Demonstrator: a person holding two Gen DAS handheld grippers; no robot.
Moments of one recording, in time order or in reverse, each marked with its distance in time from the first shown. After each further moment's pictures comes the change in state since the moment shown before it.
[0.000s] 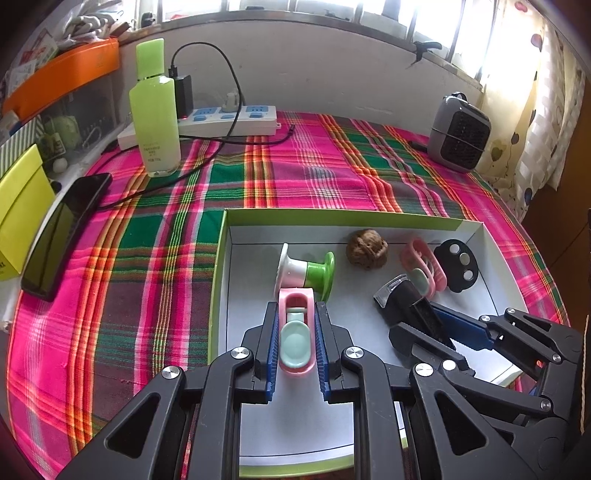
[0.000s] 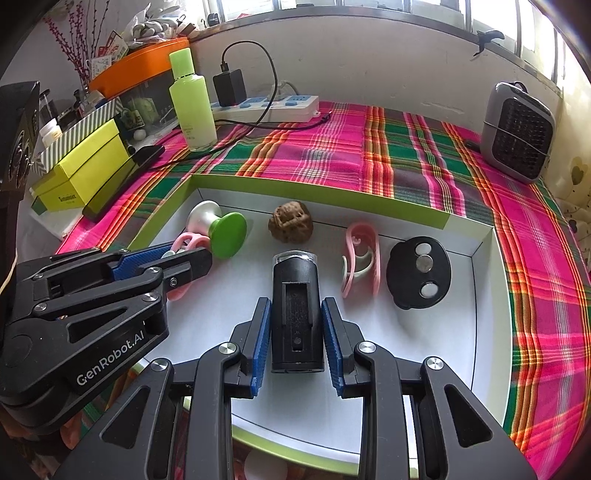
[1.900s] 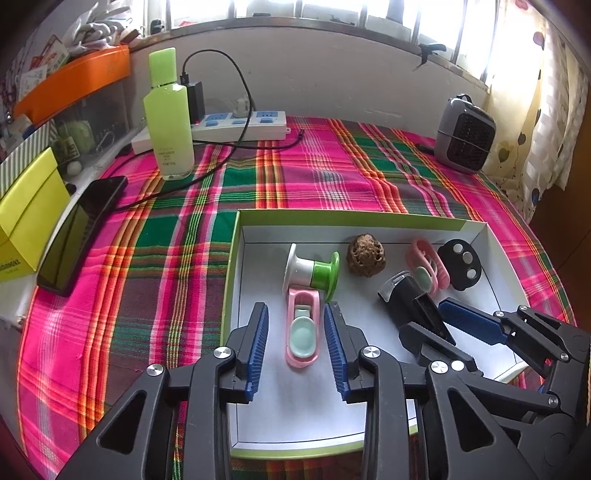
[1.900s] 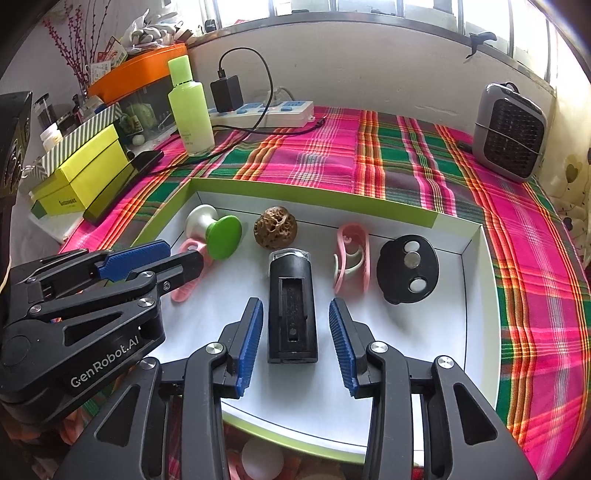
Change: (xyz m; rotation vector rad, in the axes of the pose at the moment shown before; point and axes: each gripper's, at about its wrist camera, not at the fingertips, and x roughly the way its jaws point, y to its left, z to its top) left arm -0.012 -0.001 -0.004 -0.010 -0.019 0.051; right arm -0.009 -0.003 -0.004 0.017 -0.023 -0.012
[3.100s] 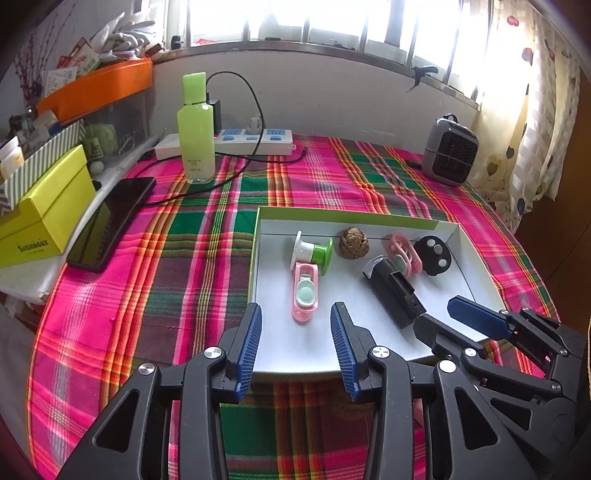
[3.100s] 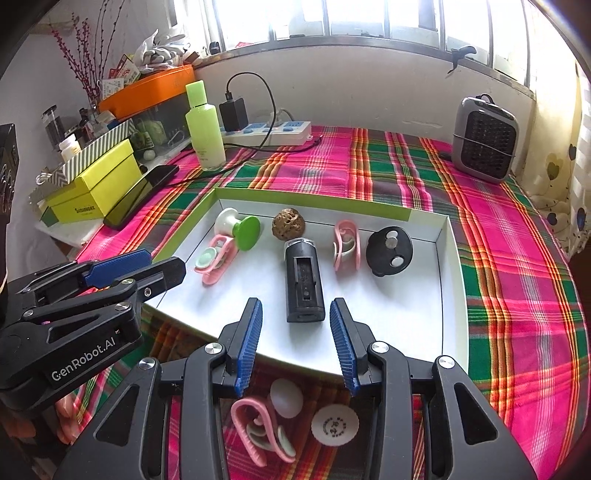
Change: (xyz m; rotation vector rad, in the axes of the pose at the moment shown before) left arm -0.052 0.007 -0.027 -0.029 -0.067 -0.006; right arm -0.046 0.011 -0.018 0.022 -0.067 -0.011
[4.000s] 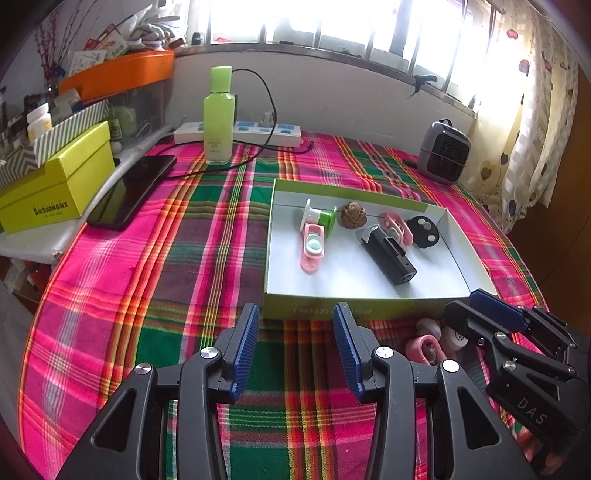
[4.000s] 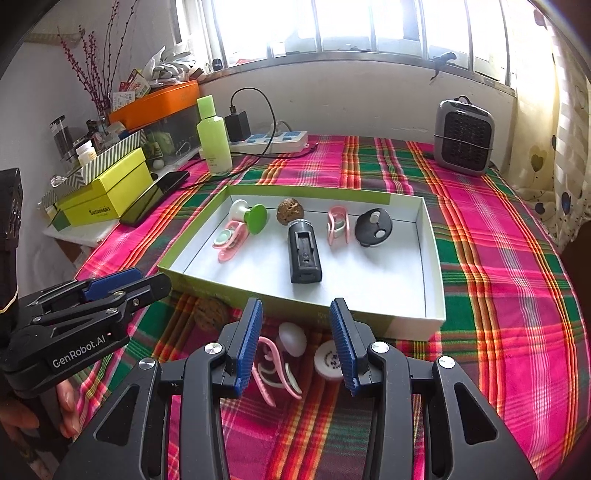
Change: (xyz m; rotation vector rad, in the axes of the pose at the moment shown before) left arm -0.030 0.013 -0.040 -0.048 -0.013 -0.016; right arm -0.036 0.000 -0.033 0.033 -0.057 -0.003
